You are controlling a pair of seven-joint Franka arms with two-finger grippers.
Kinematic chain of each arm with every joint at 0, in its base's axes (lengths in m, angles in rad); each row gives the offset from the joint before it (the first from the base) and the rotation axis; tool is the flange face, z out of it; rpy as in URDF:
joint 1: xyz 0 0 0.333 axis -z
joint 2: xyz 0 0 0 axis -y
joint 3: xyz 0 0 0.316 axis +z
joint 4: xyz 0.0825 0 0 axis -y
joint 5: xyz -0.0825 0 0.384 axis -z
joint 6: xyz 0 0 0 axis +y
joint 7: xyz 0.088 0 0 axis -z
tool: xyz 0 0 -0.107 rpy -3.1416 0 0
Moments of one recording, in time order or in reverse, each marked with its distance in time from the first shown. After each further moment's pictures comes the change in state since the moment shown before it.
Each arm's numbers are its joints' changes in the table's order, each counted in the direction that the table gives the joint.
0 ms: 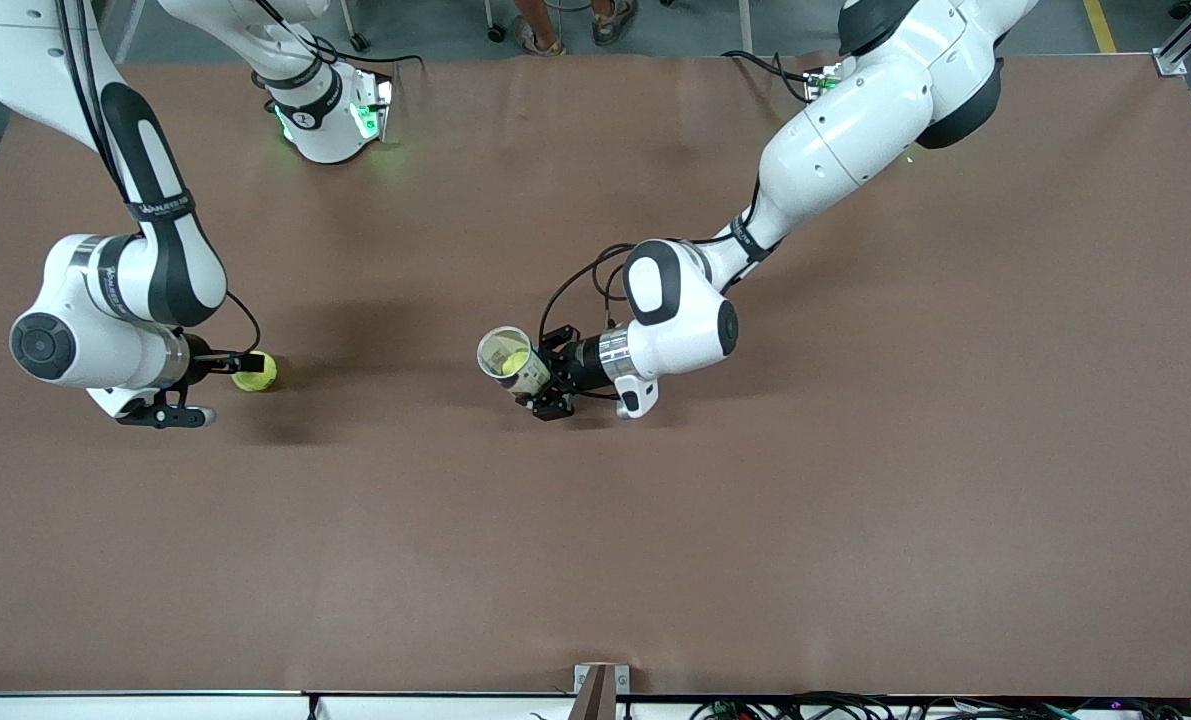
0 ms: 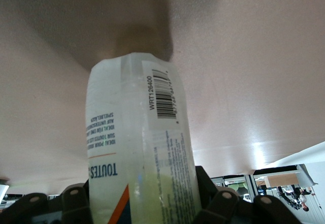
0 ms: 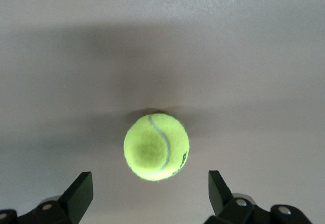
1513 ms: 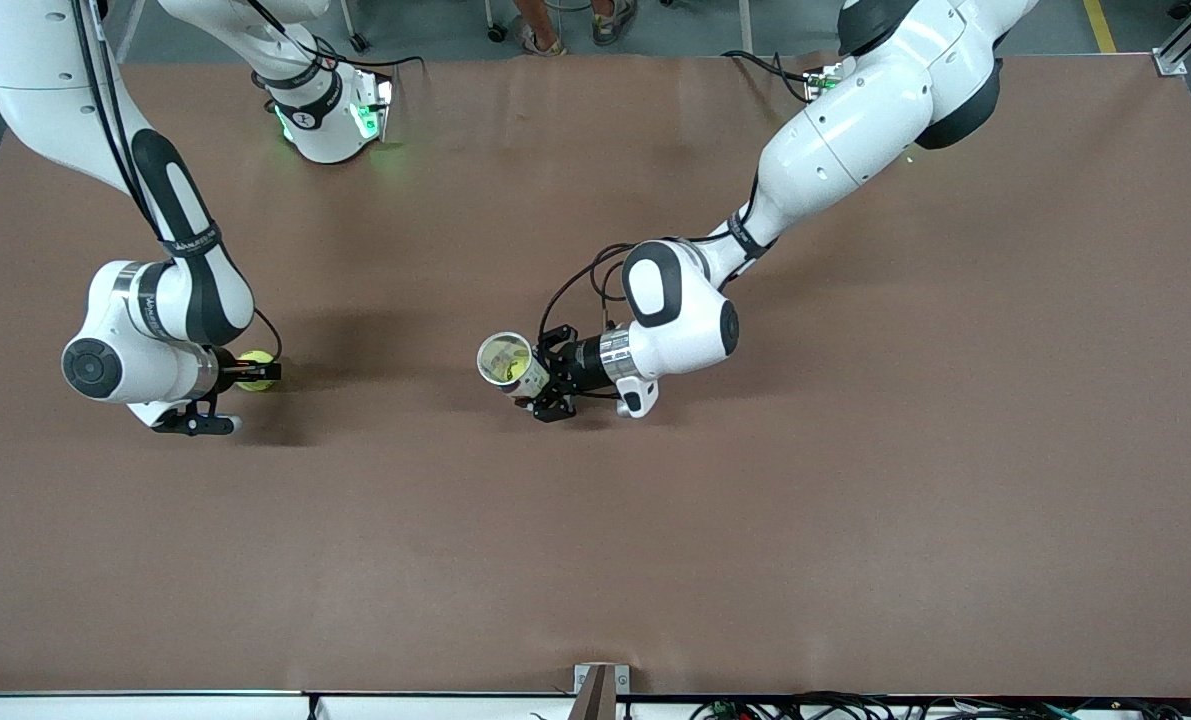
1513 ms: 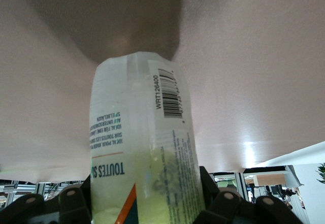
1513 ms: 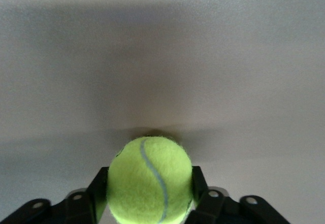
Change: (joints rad) left arm 0.001 -0.002 -0.005 0.012 0.076 0.000 0.000; right arm 0.000 -0.098 0.003 -0.003 0.000 -0.070 -0.001
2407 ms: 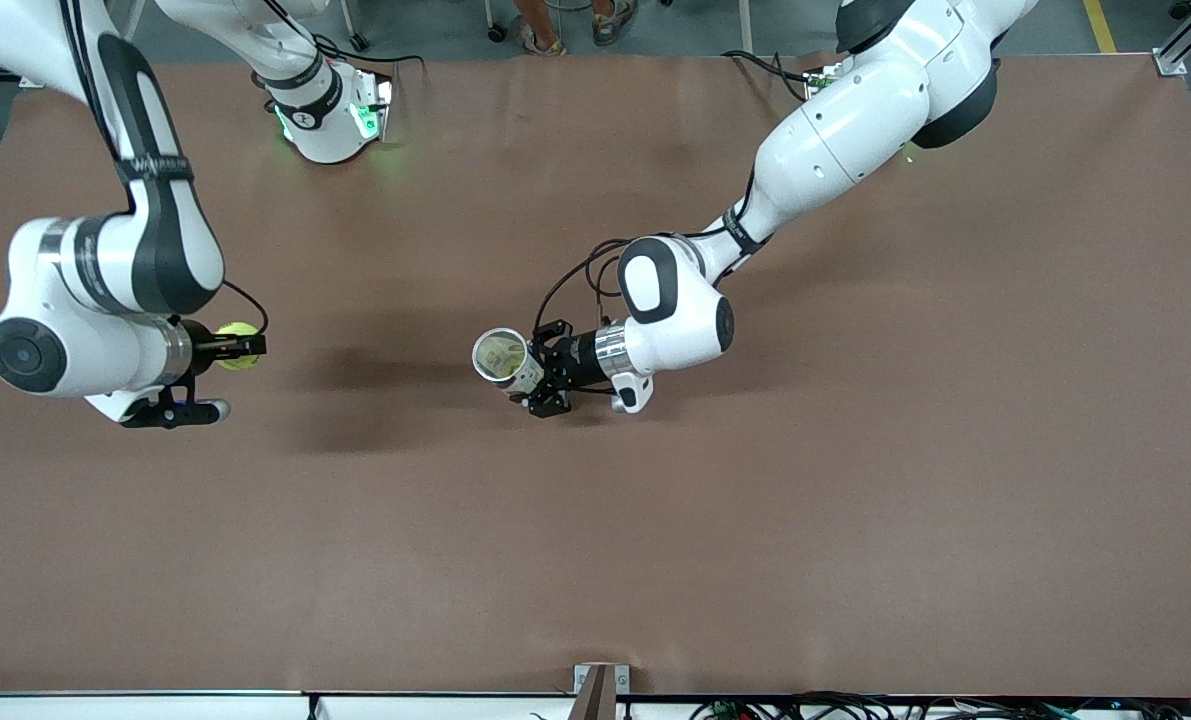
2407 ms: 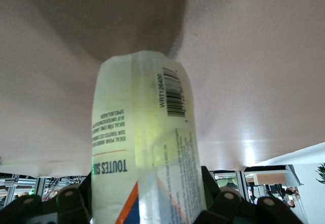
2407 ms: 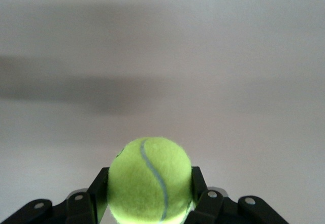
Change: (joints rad) left arm 0.008 0.000 -0.005 0.001 0.020 0.000 0.000; right arm -0.140 0.175 0.027 0.293 -0.009 0.515 0.084
